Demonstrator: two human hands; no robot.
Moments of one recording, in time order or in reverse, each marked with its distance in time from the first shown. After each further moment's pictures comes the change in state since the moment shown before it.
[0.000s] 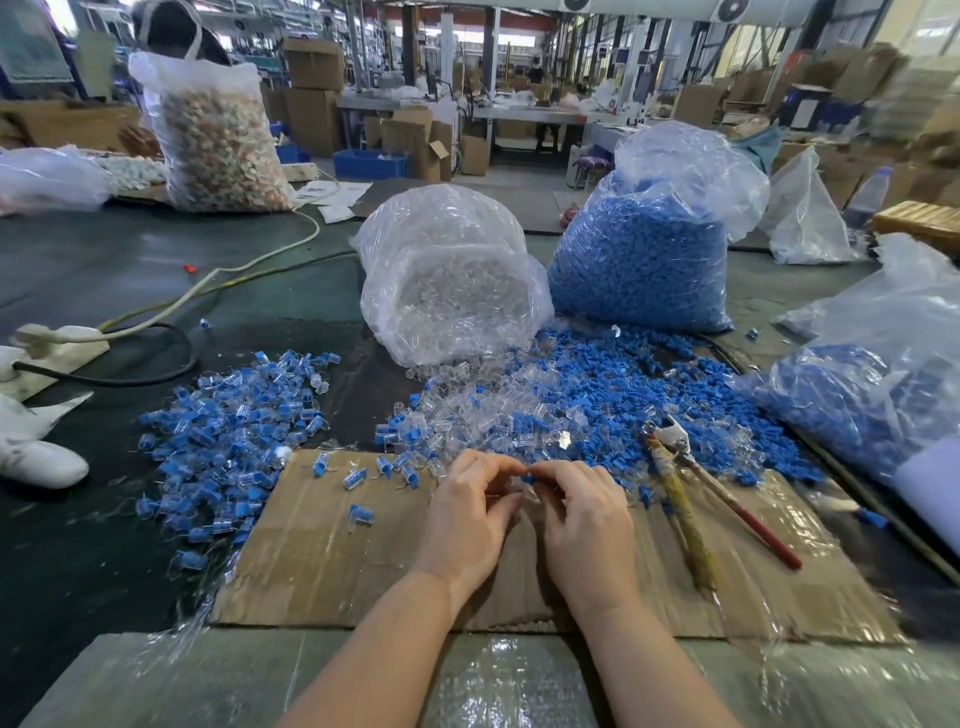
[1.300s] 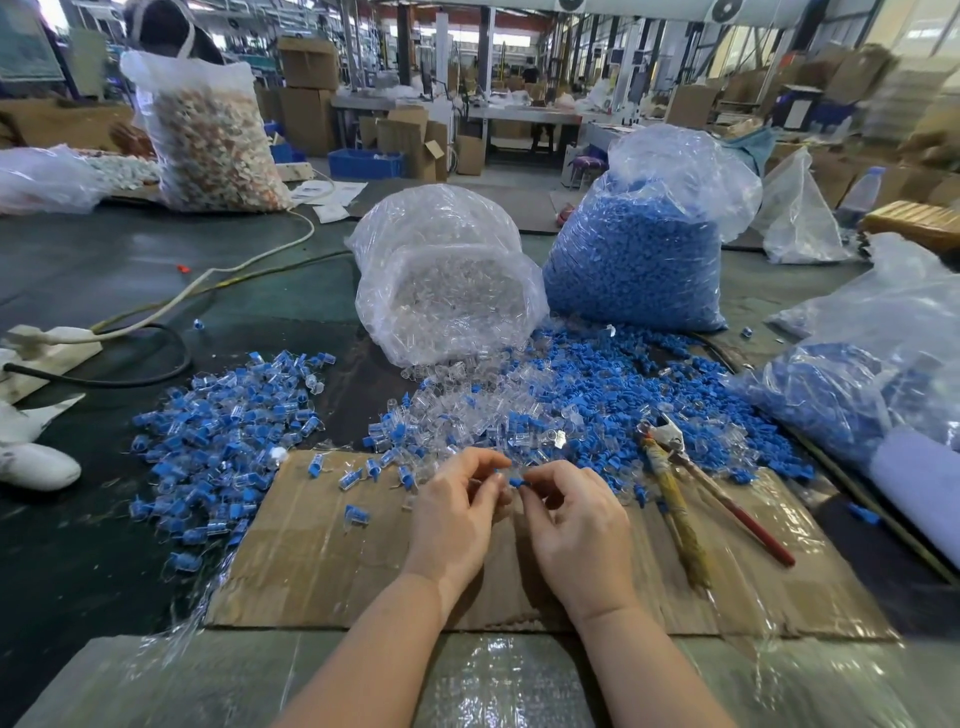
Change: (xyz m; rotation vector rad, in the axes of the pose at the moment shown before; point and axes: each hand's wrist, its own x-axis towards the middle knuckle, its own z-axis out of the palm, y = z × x) left_hand -0.002 -0.003 0.000 -0.277 0.056 -0.146; right_hand -0.002 -0.004 -0.005 0.093 0.081 -0.063
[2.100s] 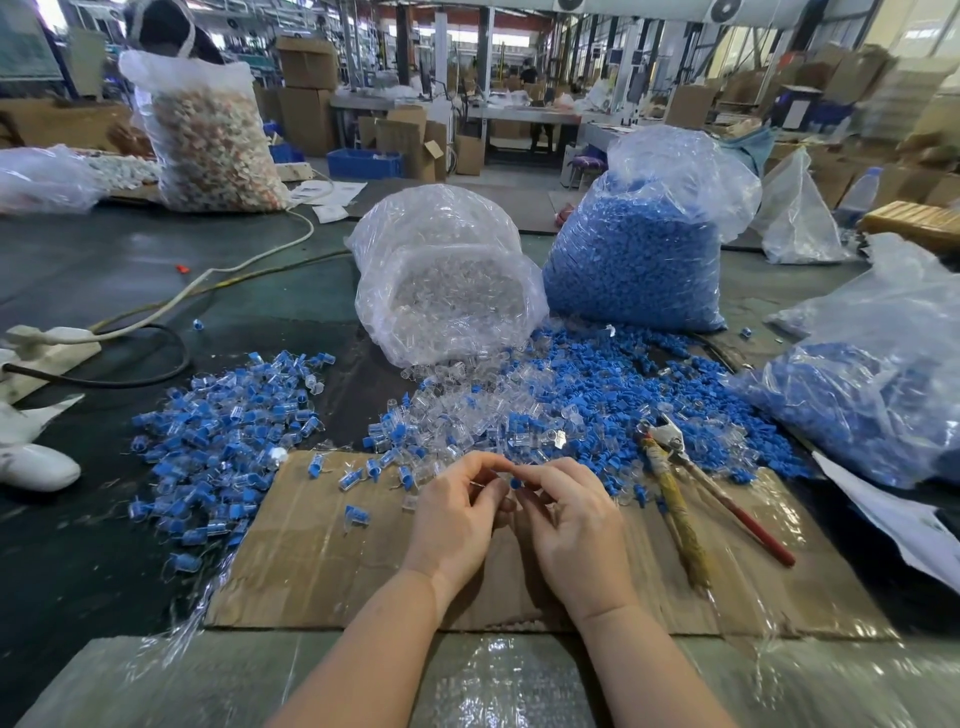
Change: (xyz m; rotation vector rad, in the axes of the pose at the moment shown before) left_hand -0.001 0.003 -0.002 -0.099 -0.072 -0.046; right_hand 0.001 0.001 -0.001 0.039 -0.109 -0.025
